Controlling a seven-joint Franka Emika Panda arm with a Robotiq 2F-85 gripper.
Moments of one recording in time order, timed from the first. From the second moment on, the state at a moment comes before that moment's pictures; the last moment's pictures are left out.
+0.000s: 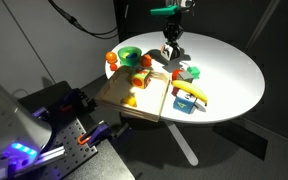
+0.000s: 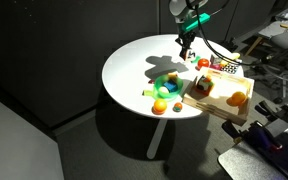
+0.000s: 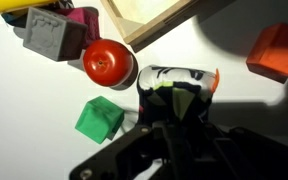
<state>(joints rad) 0.16 0.88 -0.10 -1.20 -0.12 1.90 0.21</state>
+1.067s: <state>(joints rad) 0.10 0.63 -0.10 -1.57 -0.14 1.97 0.09</state>
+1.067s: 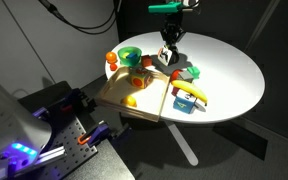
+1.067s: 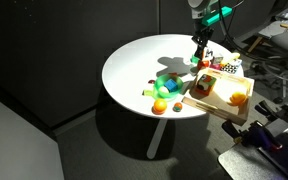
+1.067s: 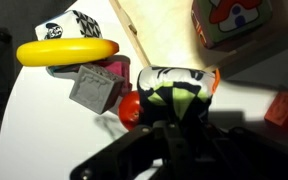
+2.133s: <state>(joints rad) 0.04 0.38 -0.10 -2.09 -0.17 2.33 -0.01</state>
